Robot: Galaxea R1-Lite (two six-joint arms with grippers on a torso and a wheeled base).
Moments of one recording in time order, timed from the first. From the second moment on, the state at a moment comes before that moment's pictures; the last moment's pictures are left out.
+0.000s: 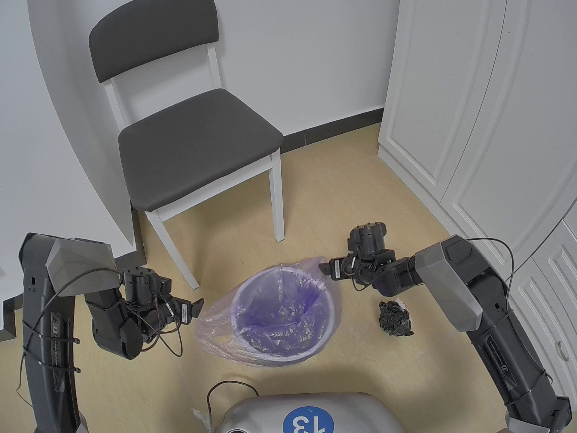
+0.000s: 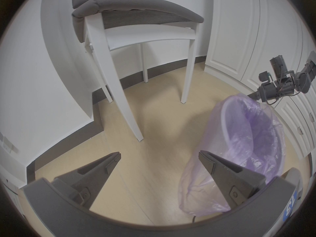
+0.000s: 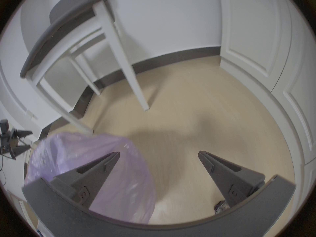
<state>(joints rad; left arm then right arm) -0.13 2.45 -0.67 -1.24 -0.01 0.10 0.39 2.87 -1.96 -0.29 -0.01 0.15</state>
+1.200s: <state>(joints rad) -0.19 2.58 -1.20 -0.66 0.00 0.11 0.30 2.65 -1.72 -0.16 0.00 0.09</state>
